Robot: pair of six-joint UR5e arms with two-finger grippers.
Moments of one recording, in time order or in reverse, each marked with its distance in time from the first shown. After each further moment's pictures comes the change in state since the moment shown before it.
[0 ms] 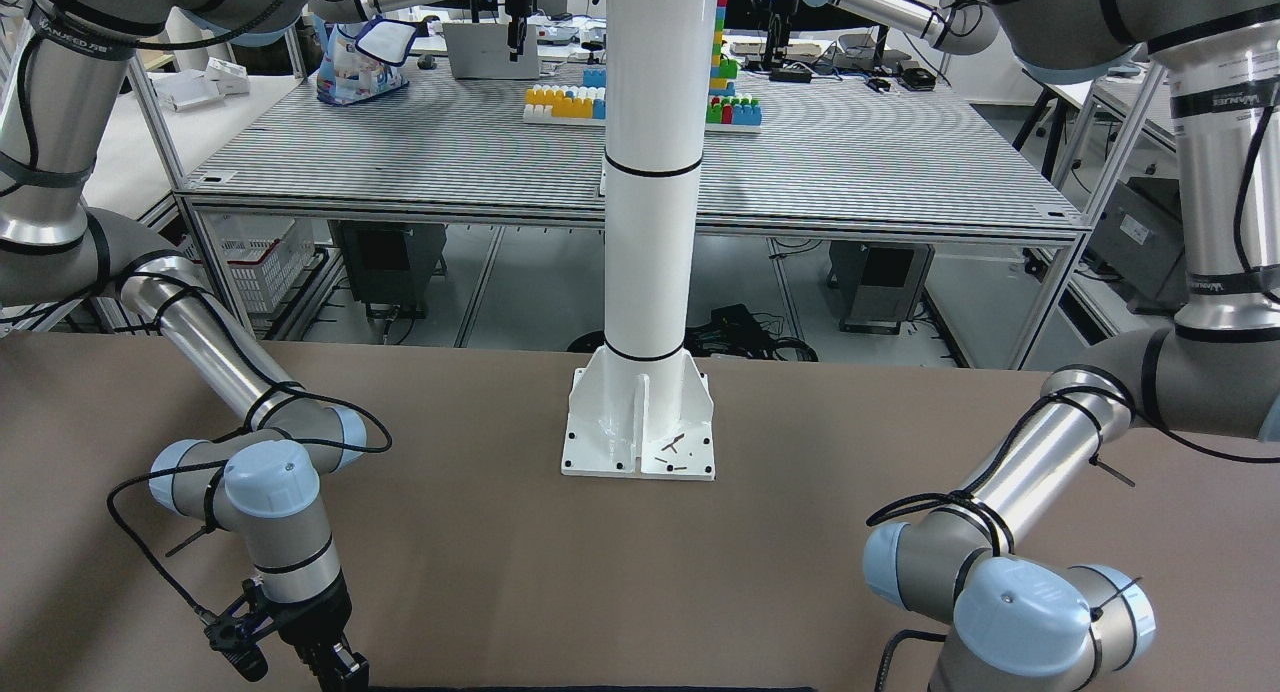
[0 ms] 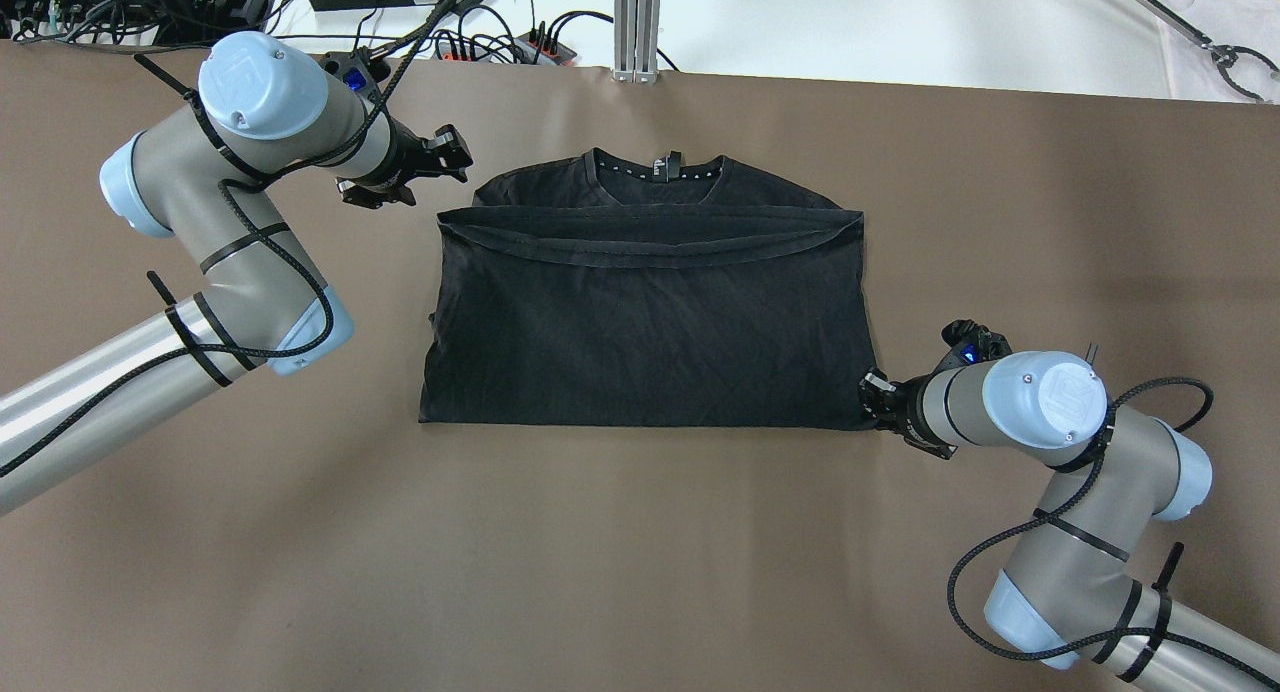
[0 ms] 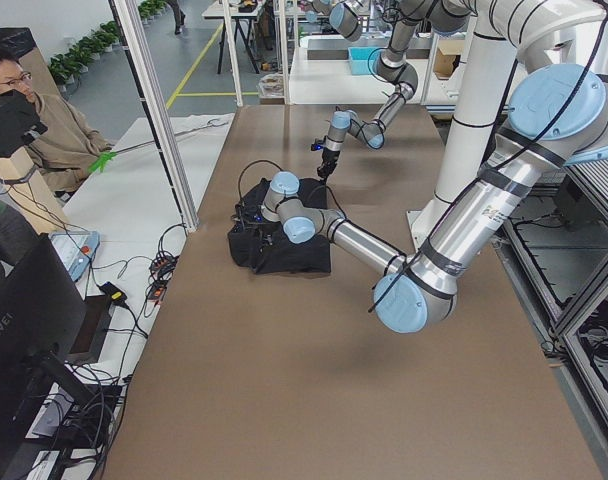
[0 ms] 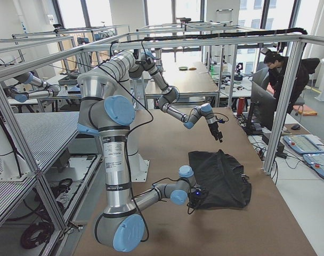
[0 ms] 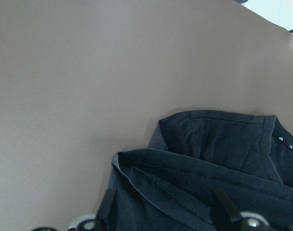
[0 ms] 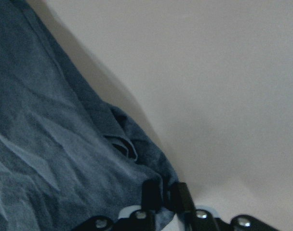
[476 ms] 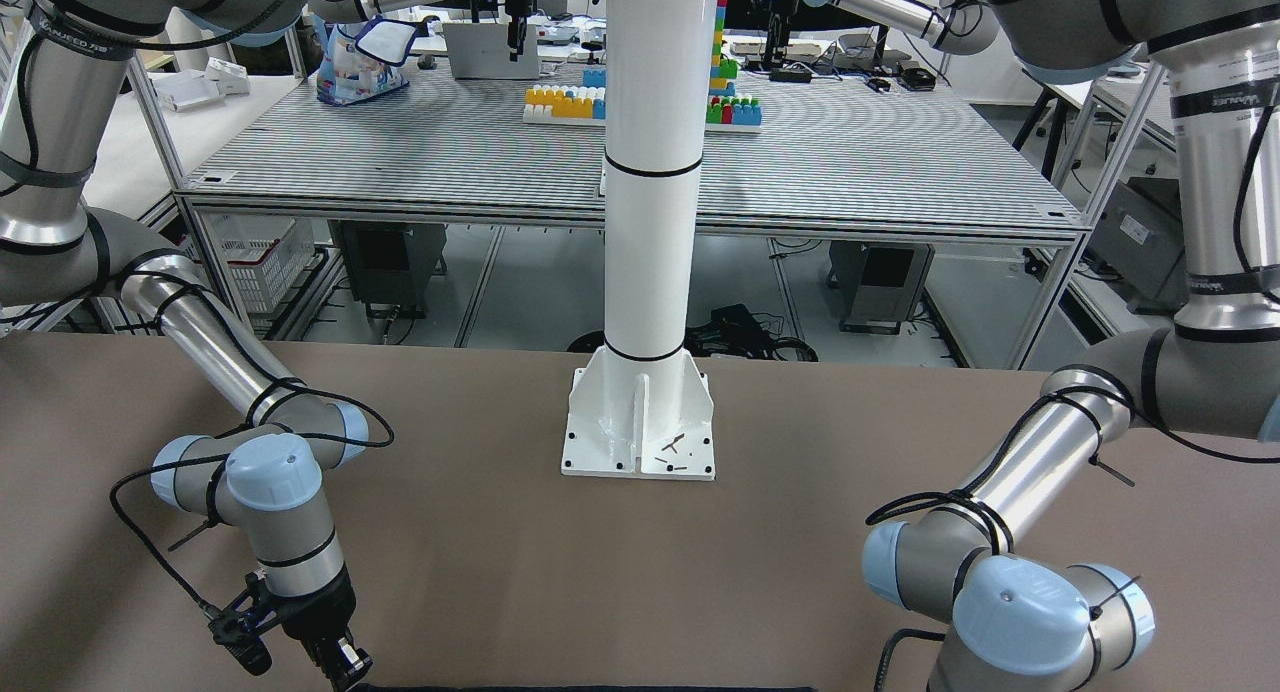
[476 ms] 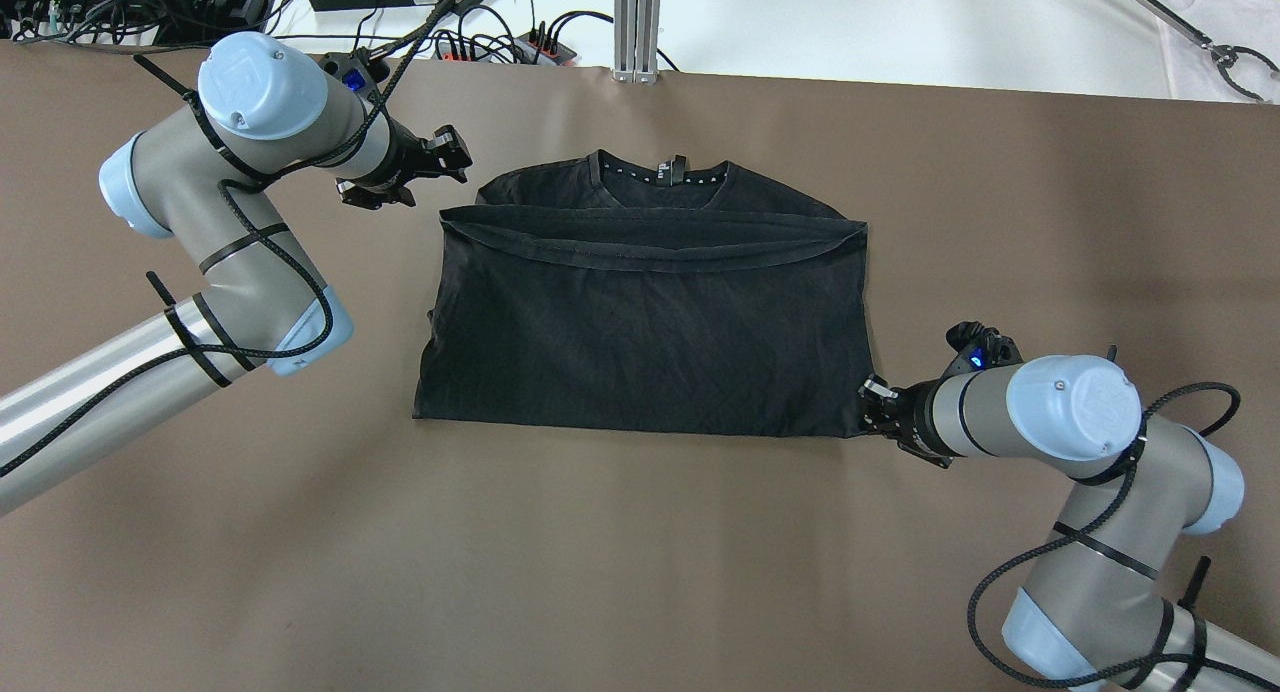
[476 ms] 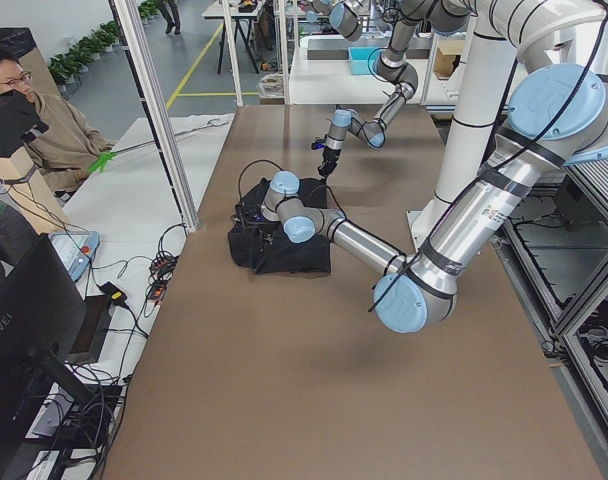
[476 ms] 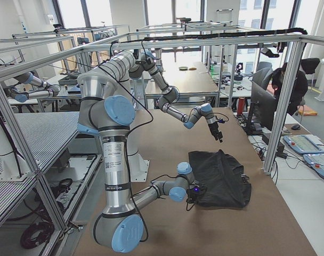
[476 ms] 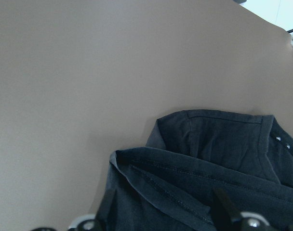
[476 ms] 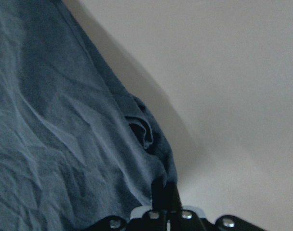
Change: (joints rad) left arm 0.000 0.002 -0.001 0.002 -0.001 -0.004; right arm -0.006 -0.037 0.113 -0.017 0.032 0.007
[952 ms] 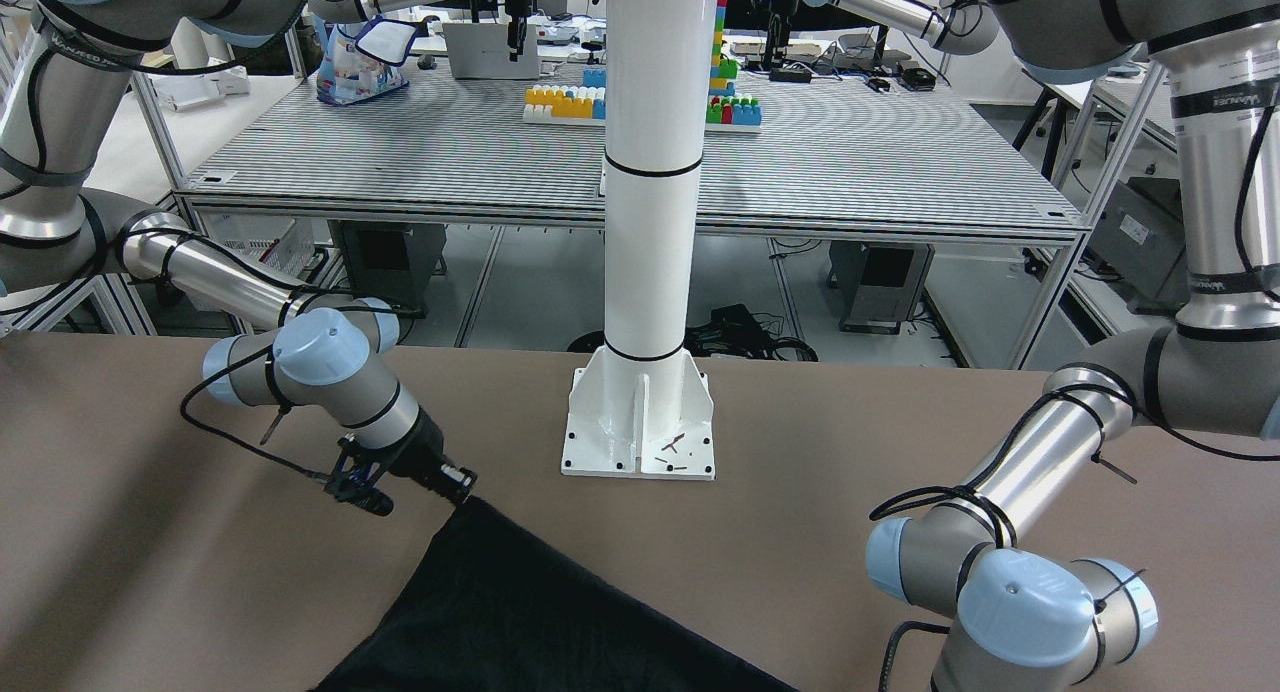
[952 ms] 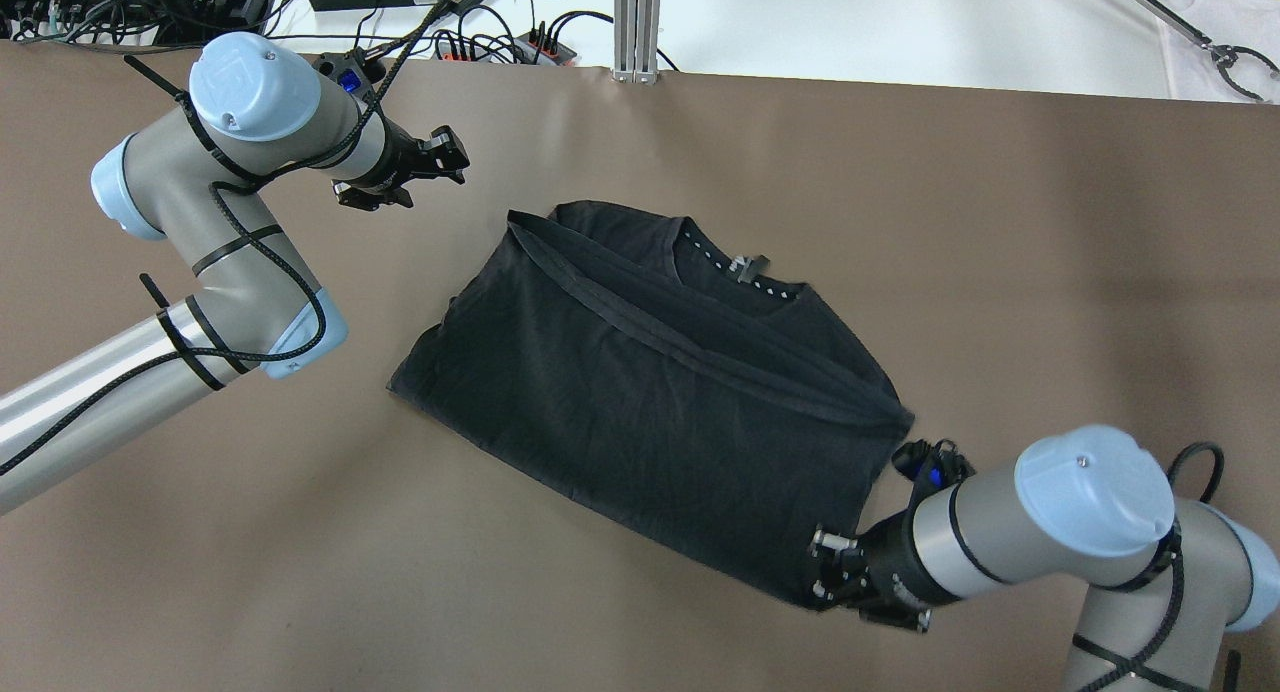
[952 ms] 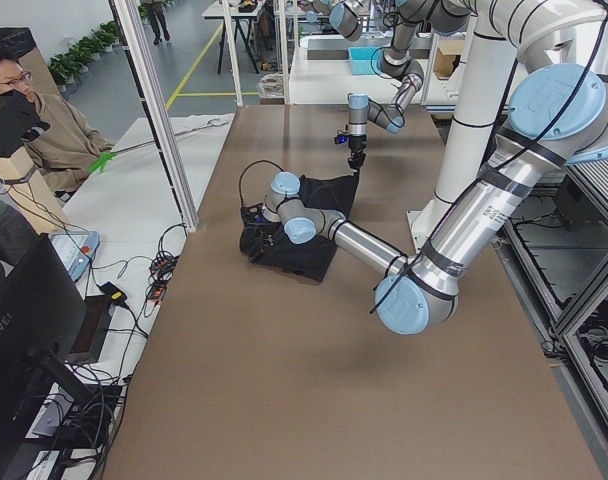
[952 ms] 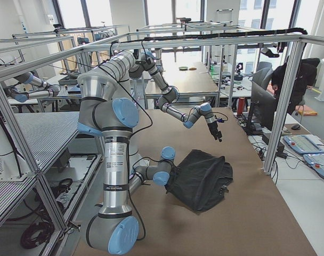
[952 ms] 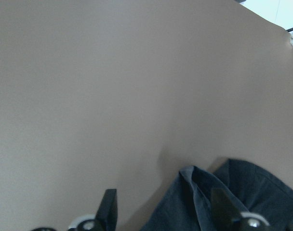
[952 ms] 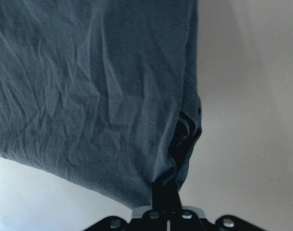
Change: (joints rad) left arm -0.001 0.013 -0.023 0.002 -0.005 0.000; right arm -0.164 -0.065 0.269 -0.107 0.301 0.037
